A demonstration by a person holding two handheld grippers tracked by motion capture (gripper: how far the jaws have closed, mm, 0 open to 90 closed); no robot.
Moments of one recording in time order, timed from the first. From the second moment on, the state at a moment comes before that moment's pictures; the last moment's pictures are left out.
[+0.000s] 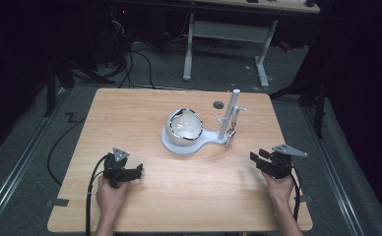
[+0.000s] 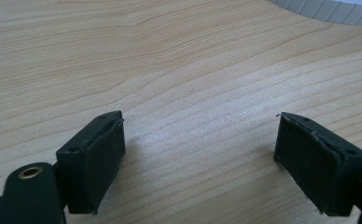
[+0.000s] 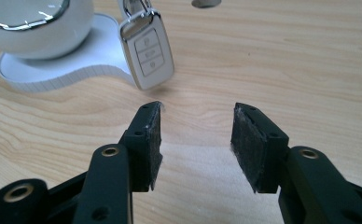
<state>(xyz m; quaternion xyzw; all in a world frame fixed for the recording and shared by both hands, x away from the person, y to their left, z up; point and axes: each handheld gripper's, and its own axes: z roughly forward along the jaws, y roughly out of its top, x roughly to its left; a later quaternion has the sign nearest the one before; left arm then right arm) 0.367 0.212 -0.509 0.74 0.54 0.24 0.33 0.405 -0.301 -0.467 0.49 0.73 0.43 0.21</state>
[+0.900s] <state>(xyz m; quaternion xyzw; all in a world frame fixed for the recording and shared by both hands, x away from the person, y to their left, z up) 0.367 0.212 -0.509 0.74 0.54 0.24 0.33 0.401 -0.301 -0.491 0.50 0.74 0.40 0.20</state>
